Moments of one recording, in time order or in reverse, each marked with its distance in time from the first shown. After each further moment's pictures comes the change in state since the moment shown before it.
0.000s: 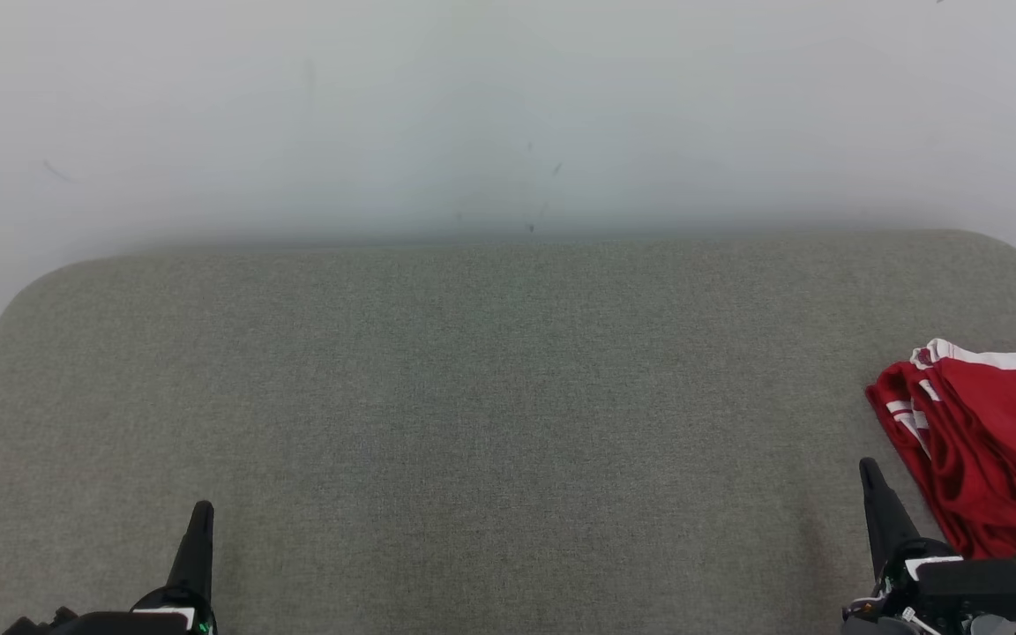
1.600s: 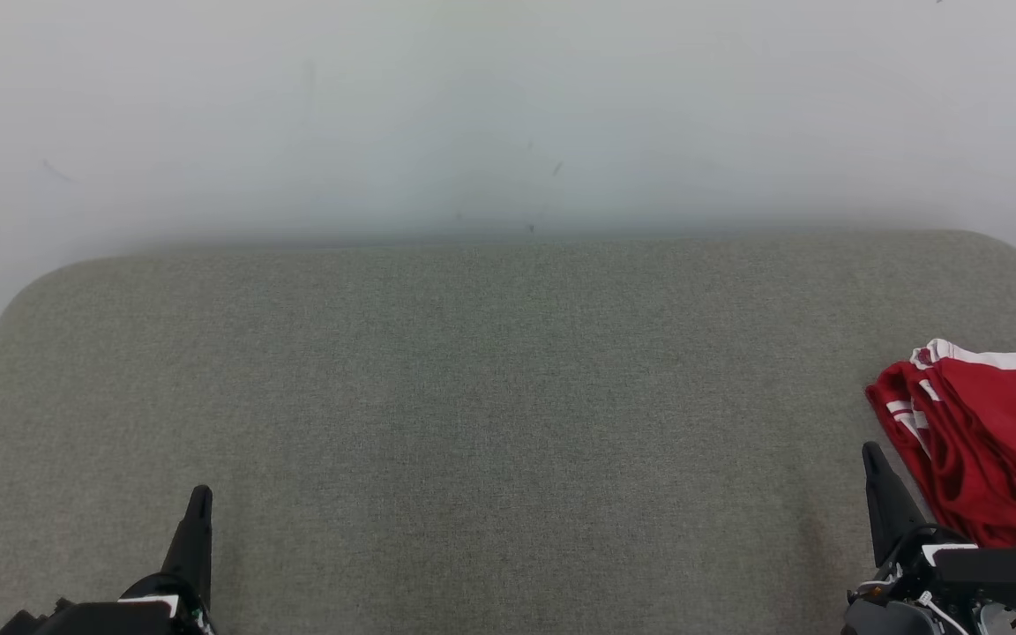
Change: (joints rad) left arm -0.020 -0.002 0.010 -0.011 -0.125 0.000 0.034; right arm -0.022 0.000 -0.010 -0.007 0.130 0.000 0.026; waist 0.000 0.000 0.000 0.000
